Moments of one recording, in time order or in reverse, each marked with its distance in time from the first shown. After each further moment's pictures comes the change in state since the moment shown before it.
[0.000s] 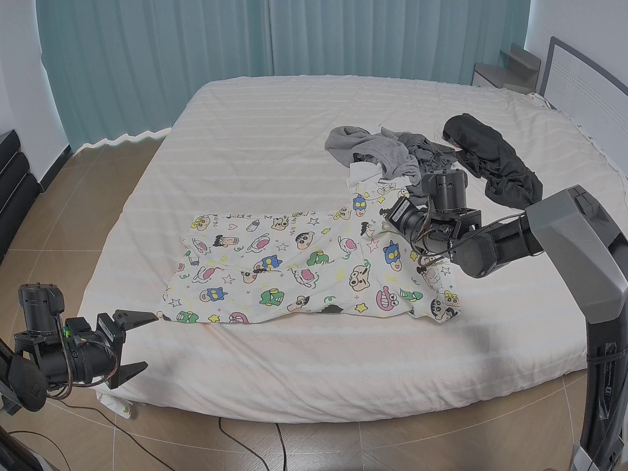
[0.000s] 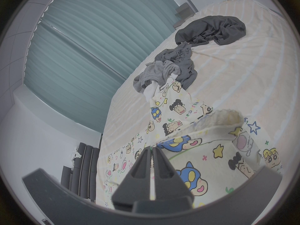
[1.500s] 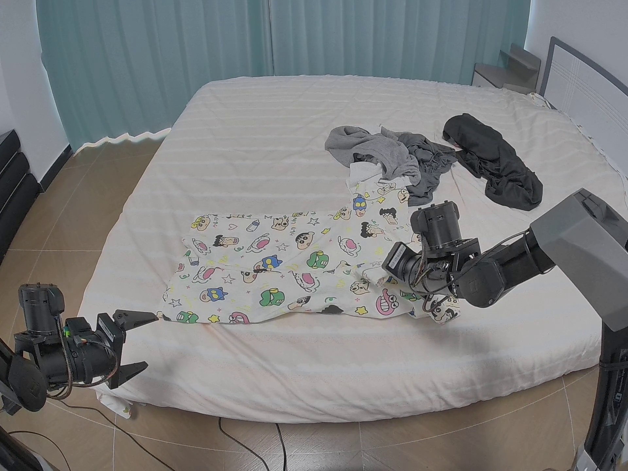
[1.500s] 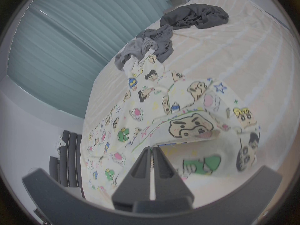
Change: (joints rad) left arm -0.001 0.000 0.000 0.000 0.000 0.001; right arm 0.077 -0.096 0.250 0.103 -0.061 0.034
